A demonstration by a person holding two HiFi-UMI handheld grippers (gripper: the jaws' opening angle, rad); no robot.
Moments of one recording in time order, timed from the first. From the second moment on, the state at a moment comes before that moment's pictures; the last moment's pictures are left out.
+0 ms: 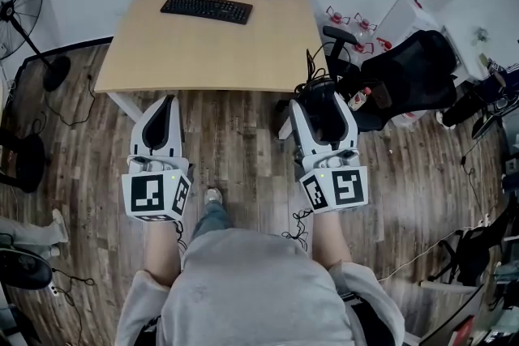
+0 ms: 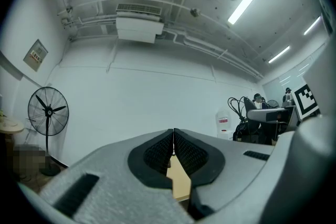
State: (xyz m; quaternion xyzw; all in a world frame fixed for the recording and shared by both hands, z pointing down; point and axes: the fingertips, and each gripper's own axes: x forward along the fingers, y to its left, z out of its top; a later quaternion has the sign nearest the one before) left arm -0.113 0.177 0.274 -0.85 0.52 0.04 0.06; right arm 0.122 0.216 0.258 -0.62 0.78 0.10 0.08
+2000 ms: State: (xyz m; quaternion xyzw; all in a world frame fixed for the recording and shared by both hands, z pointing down) left arm -0.146 -0.159 0.279 -0.87 0.49 0.04 0.04; right arm 0.111 -0.099 0.269 -0.67 0.73 0.07 0.08
